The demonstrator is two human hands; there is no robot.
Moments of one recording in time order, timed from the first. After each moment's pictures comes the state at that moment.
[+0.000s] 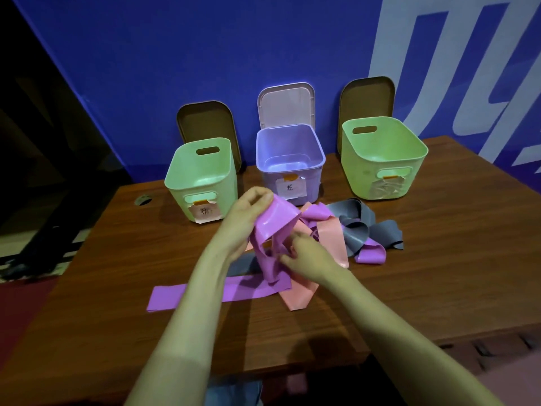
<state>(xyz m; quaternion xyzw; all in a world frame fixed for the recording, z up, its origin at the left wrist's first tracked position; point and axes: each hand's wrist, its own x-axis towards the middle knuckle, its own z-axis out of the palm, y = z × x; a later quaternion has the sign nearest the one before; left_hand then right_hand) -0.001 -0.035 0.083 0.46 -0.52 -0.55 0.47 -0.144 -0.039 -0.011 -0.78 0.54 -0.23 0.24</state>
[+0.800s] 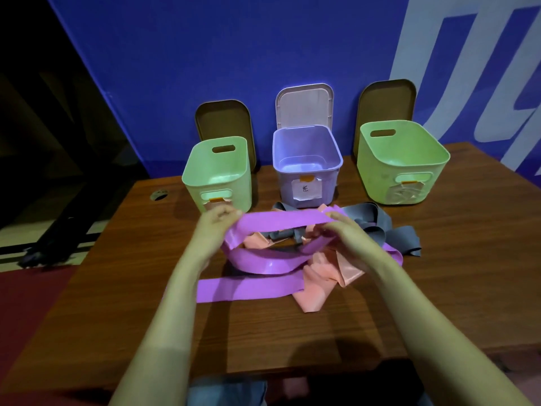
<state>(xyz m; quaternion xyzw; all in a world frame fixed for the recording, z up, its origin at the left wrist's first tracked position) 0.077 -0.035 0.061 0.59 -0.55 -0.37 0.46 -0.172 -0.057 0.017 -0.48 0.46 -0.43 0.61</state>
